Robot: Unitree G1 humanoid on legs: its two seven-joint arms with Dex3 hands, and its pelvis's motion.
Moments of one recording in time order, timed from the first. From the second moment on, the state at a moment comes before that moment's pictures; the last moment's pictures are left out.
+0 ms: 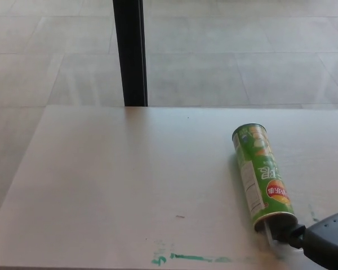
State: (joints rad) left_arm -0.06 0.69 0.13 1.31 0.07 -0.04 -0.23; right_arm -0.10 -0.81 0.42 -0.06 -0.91 -0.03 0.22
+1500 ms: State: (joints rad) left_arm -0.06 0.69 0.12 1.32 0.08 -0.04 -0.23; right_arm 0.41 -0.85 0.19 -0.38 -0.89 -0.09 0.17
